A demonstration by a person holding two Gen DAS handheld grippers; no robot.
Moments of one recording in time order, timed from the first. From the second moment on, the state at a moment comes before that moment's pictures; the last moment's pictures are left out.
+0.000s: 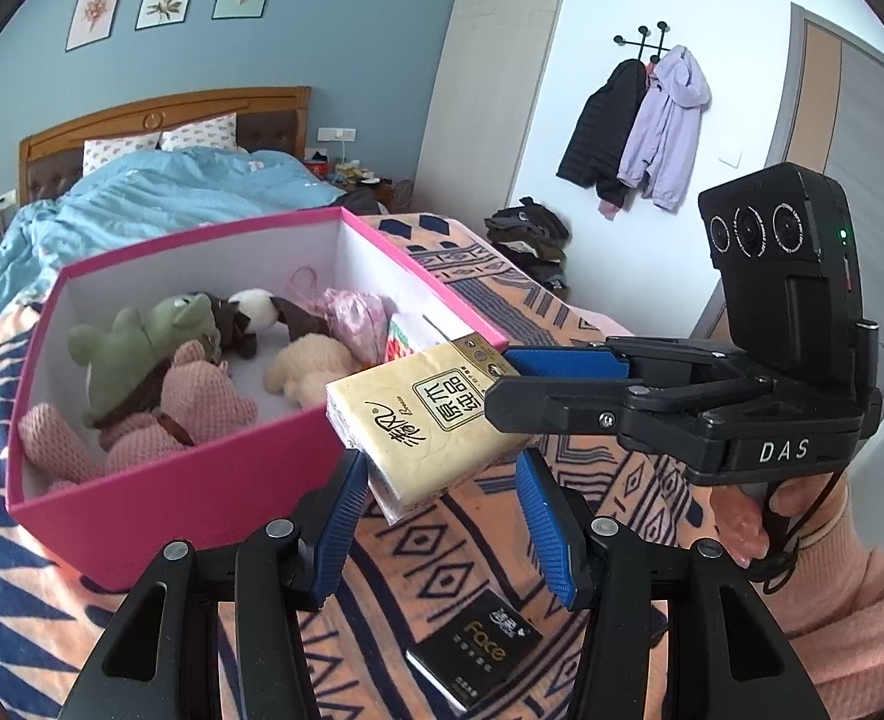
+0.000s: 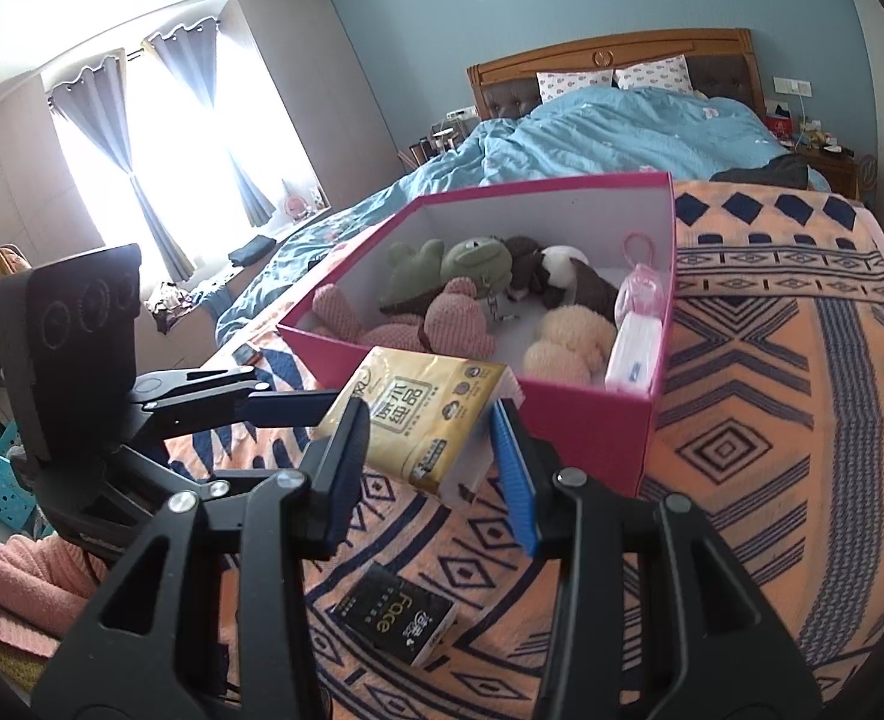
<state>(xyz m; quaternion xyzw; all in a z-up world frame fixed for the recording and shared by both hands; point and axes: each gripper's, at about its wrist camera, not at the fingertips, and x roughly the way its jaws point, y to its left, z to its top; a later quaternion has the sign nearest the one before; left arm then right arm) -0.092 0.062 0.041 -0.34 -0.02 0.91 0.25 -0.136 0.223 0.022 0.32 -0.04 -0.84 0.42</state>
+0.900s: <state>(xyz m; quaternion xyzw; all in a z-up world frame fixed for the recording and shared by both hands) -0.124 0.058 0.063 -0.31 -0.01 0.92 0.23 -0.171 0.218 0.045 0.30 -0.03 -0.85 0.42</state>
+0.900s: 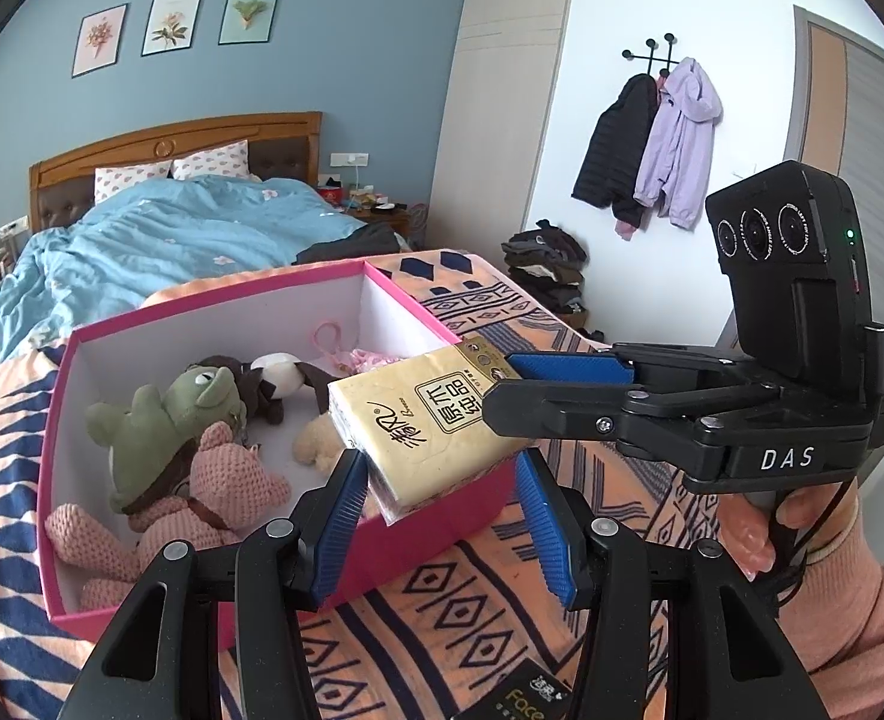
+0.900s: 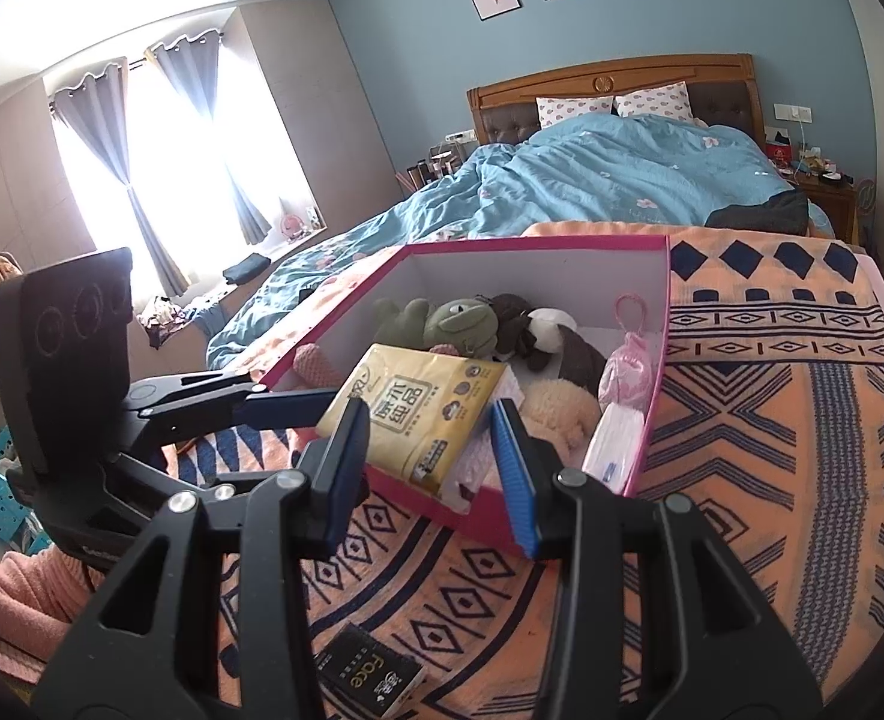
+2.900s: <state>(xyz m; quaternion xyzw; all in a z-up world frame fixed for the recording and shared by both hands) -0.153 0.051 0.036 -0.33 -0.01 0.92 0.20 -0.205 0.213 0.014 0.35 -0.02 -0.86 0.37</state>
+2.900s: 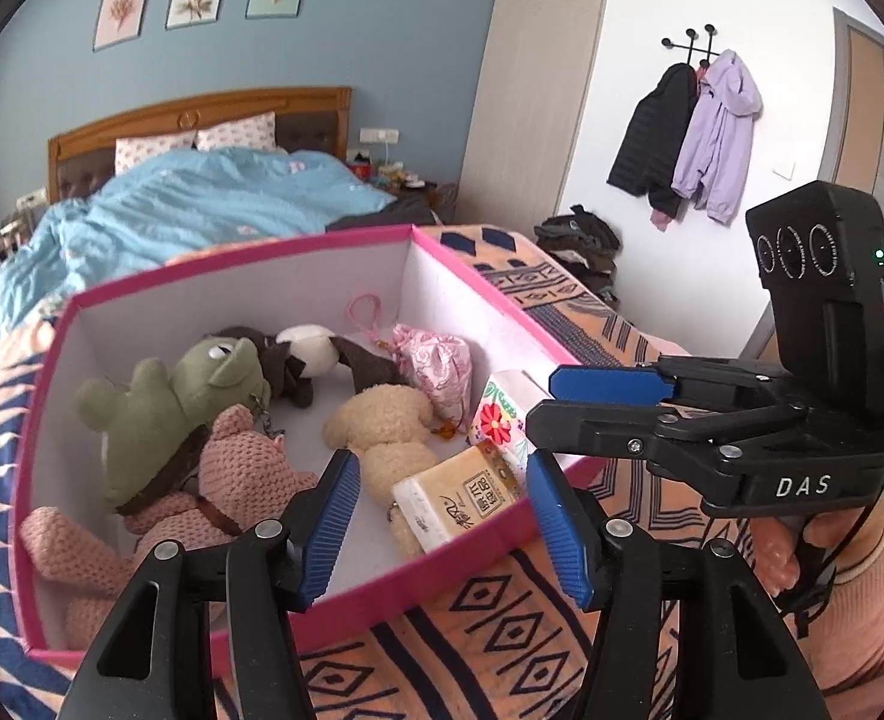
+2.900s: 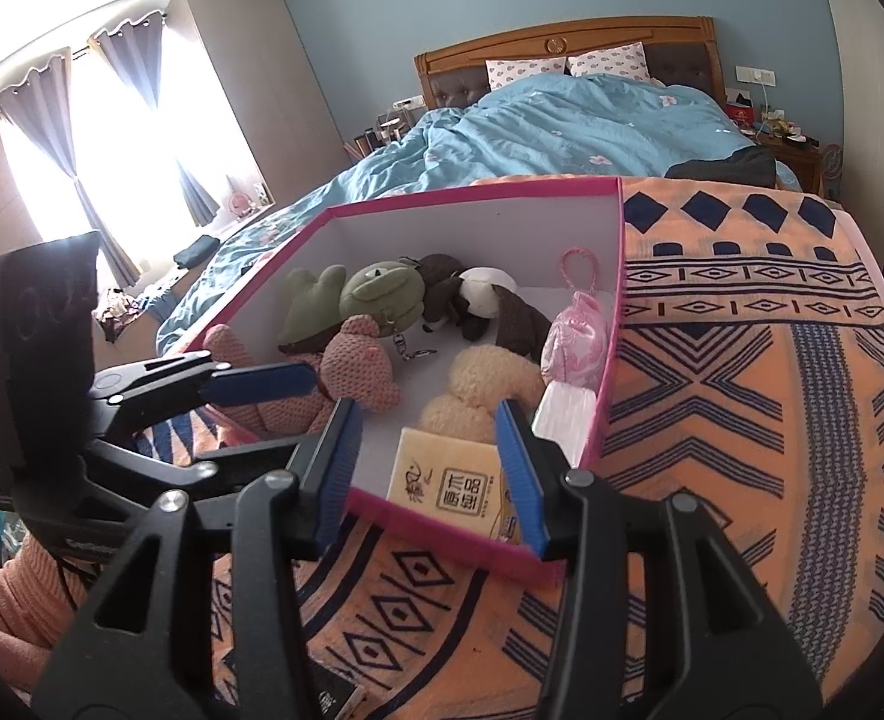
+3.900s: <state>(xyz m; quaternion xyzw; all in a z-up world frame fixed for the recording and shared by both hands) -0.056 0.051 -0.003 -0.35 0.00 0.92 0.19 -0.127 0.228 -0.035 0.40 -0.02 -0.81 0.43</state>
